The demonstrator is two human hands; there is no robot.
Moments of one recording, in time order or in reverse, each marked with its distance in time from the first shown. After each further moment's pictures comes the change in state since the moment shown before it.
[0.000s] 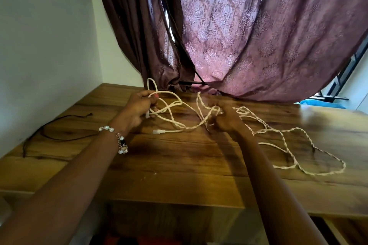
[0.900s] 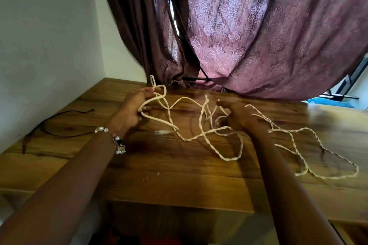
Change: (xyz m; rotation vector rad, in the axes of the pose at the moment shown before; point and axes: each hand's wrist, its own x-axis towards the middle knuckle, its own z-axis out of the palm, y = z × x) left_hand 0.006 -0.004 -0.019 -0.175 -0.069 -0.140; right_hand 0.027 0.007 -0.017 -0.648 -0.109 -0.055
